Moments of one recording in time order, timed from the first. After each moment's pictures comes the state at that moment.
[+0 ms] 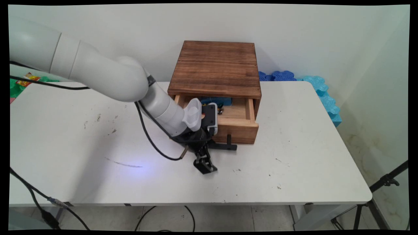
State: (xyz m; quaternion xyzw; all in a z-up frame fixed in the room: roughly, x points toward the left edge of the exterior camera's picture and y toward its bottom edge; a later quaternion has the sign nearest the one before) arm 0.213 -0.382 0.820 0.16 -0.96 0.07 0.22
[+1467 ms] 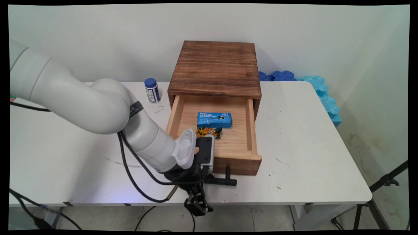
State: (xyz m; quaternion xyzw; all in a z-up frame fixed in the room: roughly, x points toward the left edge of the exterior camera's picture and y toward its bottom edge) arm 0.192 -0.289 0.826 0.14 -0.96 0.02 0.23
